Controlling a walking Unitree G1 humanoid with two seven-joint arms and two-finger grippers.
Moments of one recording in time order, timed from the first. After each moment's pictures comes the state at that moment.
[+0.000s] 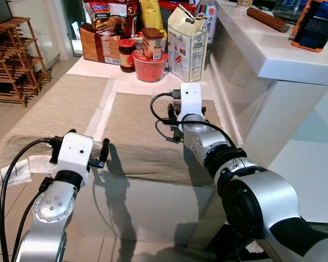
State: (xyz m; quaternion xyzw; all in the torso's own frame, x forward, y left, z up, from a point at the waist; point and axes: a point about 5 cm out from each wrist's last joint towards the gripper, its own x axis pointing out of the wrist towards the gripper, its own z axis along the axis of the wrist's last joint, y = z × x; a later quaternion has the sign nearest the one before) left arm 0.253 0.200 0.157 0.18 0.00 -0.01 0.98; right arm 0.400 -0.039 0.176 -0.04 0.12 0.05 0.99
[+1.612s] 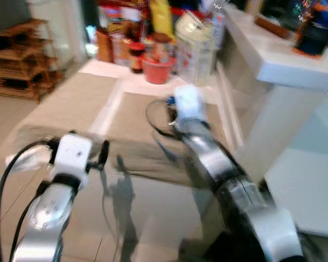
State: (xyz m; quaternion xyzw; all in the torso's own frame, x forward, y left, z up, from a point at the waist) left arm 0.238 0.209 0.153 0.17 0.02 0.00 0.98; right arm 0.359 -0.082 0.156 -0.13 -0.09 0.06 0.99
